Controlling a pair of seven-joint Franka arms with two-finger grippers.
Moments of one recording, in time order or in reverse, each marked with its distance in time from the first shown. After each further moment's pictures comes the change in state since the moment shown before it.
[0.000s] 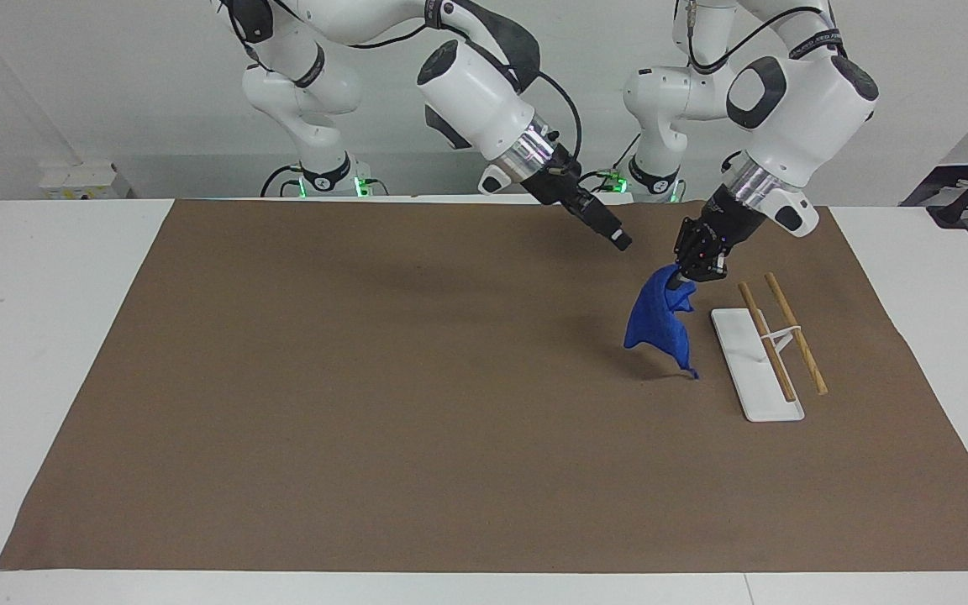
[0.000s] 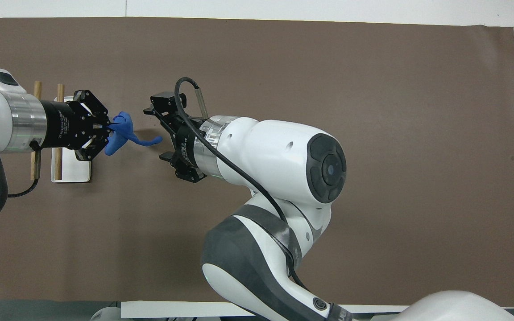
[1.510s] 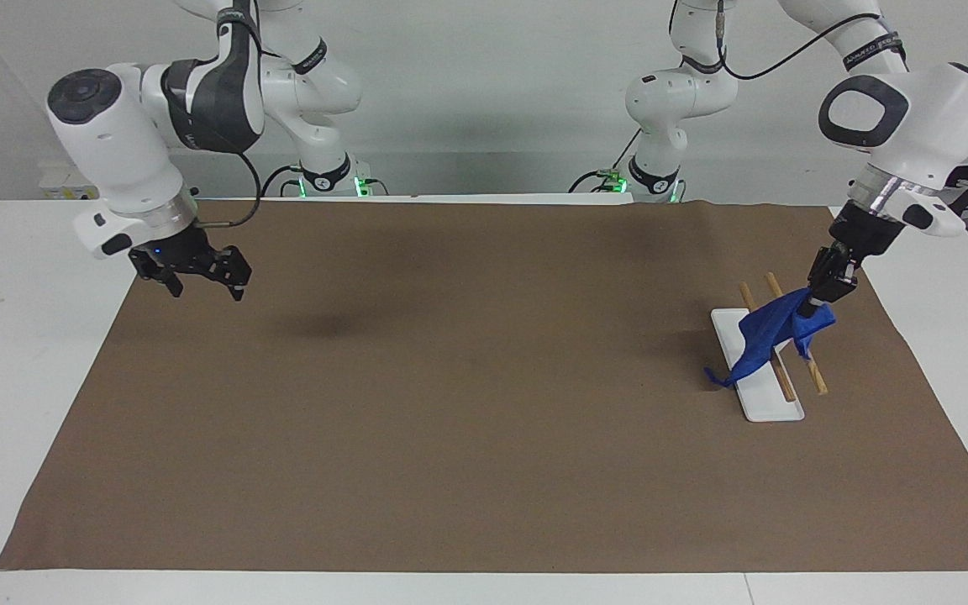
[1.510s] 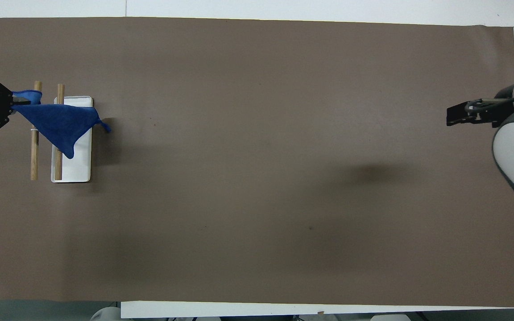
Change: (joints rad) left arm 0.303 0.027 0.015 -0.015 0.000 0.113 0.759; right arm 0.023 -0.284 -0.936 -0.068 -0.367 -0.841 -1.516
